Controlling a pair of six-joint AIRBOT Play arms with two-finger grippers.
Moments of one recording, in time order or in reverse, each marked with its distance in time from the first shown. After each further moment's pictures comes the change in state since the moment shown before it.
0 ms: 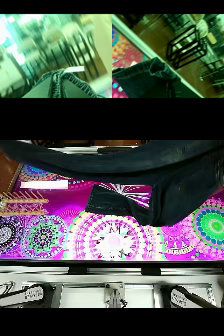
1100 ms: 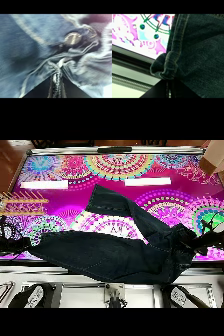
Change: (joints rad) left arm 0.085 0.568 -1.066 0.686 -0.625 0.205; right arm -0.218 0.118 -0.826 -0.455 1.183 0.114
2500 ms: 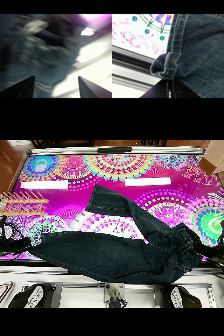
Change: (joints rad) left arm 0.000 0.000 -0.005 0.000 -0.005 0.026; right arm -0.056 0.392 -0.078 -0.204 0.086 -0.051
